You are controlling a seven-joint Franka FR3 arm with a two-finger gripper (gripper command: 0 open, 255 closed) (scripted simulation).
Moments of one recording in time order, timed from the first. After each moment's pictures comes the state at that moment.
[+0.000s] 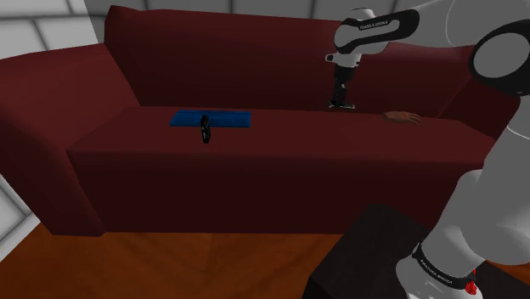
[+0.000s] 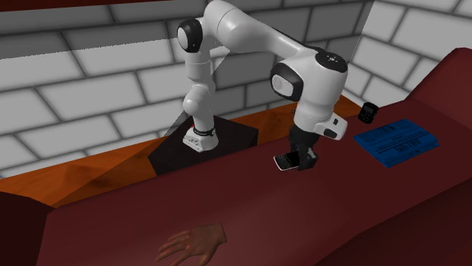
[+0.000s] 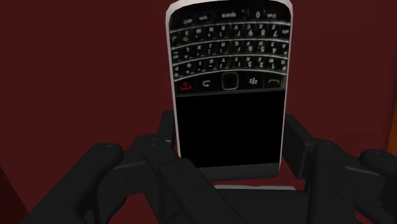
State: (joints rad) arm 0.20 0.07 -0.62 -1.77 0.06 1.82 -1.07
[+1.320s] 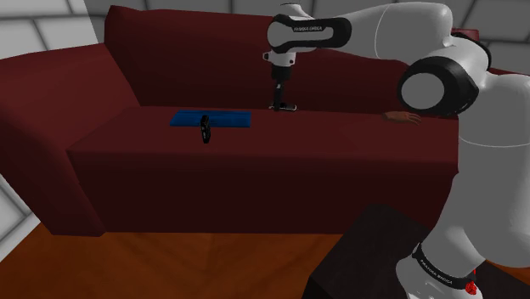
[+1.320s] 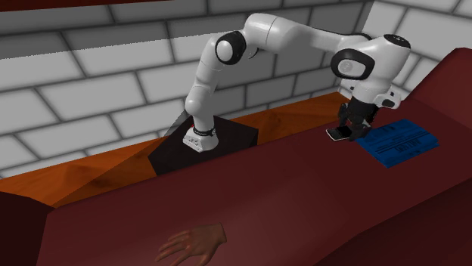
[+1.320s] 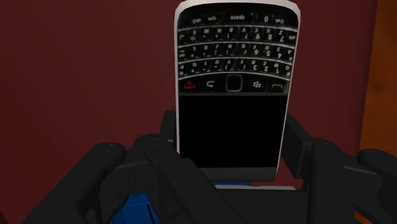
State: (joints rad) arm 0.33 0.42 -0.47 -1.32 0.21 1.69 -0.75
